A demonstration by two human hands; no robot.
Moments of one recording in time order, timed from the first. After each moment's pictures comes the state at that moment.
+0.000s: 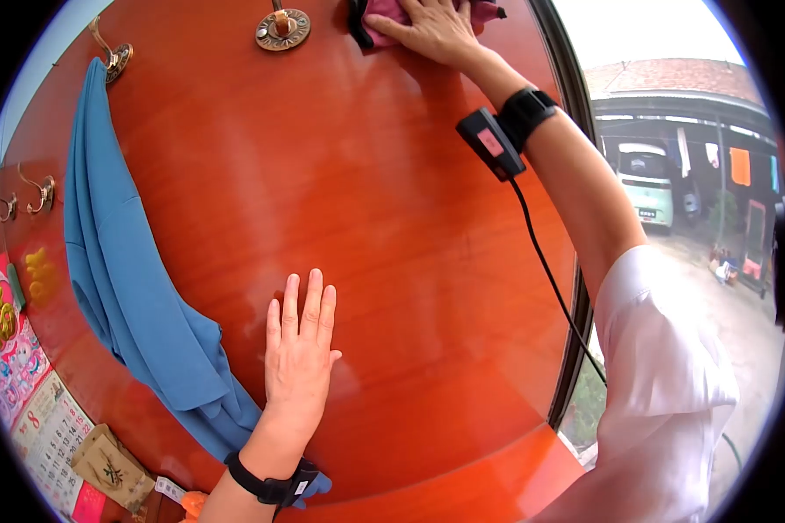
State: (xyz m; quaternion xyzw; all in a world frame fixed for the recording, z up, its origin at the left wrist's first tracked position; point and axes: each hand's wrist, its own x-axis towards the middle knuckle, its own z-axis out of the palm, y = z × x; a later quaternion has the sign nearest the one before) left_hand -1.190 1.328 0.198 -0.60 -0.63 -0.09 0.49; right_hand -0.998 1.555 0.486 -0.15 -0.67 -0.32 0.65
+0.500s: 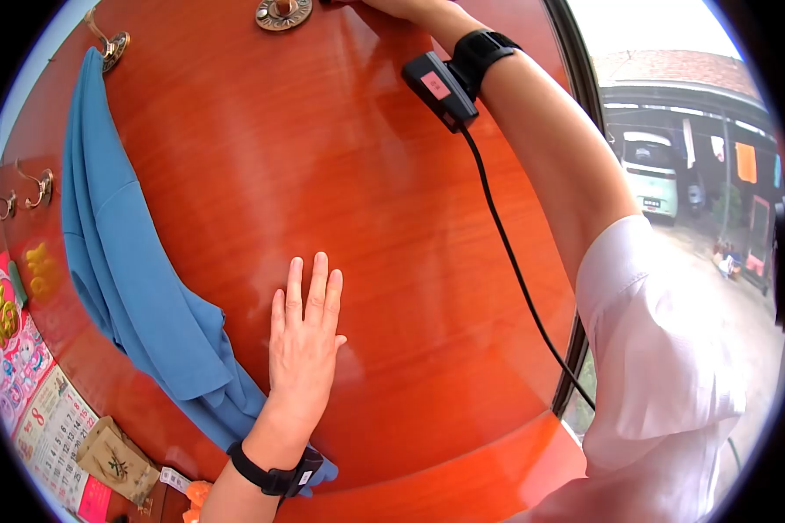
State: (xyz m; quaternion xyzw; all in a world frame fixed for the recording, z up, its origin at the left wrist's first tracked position) left_hand -1.188 1.327 0.199 -0.60 -0.62 -0.09 0.49; right_hand -1.038 1.534 0.518 -0.17 -0.60 -0.33 0.71
